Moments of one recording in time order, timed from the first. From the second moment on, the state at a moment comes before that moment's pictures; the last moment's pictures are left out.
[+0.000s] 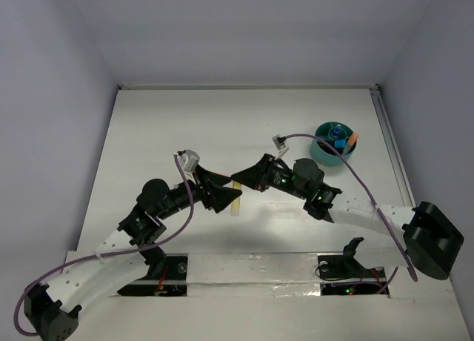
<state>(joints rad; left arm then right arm) -0.74 0.60 0.44 0.20 0.34 -0.55 0.88 1.23 0.61 0.61 -0.21 1.00</state>
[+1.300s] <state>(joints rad) -0.74 0.29 0.60 -0.07 0.20 -0.49 0.21 0.88 0.78 0.11 0.44 0.59</state>
